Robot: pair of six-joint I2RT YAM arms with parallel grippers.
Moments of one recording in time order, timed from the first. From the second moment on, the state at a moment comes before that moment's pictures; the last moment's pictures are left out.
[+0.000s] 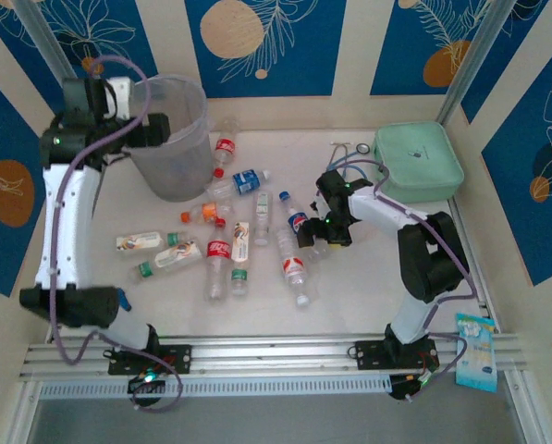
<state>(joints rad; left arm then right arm) -0.04 1.50 1.91 -1.04 0.13 -0.08 0.41 1.76 1.20 -0.91 -0.29 0.28</state>
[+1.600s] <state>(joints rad) -0.65 1.55 1.33 -0.12 0.09 -0.71 0.45 1.30 1.03 -0.51 -0.60 0.44</state>
